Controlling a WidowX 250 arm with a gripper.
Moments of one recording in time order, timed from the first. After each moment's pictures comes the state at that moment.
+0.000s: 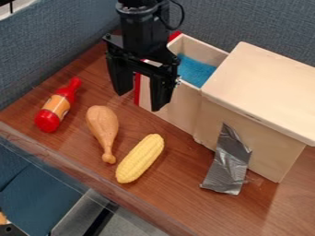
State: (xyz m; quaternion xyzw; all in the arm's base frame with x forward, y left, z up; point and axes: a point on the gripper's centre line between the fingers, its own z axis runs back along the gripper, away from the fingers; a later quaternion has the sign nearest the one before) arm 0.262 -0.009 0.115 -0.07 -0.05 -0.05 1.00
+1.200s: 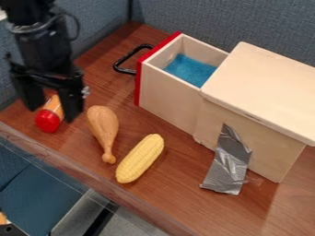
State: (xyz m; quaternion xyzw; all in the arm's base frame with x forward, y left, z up) arm 0.196 0.080 0.091 -0.05 -0.05 0.07 1.00
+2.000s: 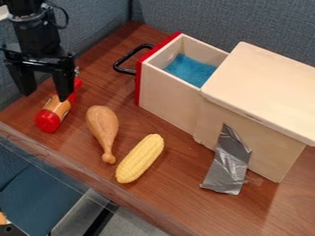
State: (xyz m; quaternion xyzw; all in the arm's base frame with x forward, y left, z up) arm 0.231 0.131 0.068 -0.05 -0.01 0.15 0.99
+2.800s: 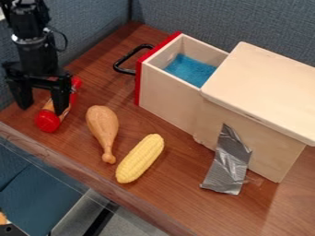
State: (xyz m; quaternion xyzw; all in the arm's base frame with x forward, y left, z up) arm 0.235 0.146 0.027 -0.03 0.01 0.16 0.99
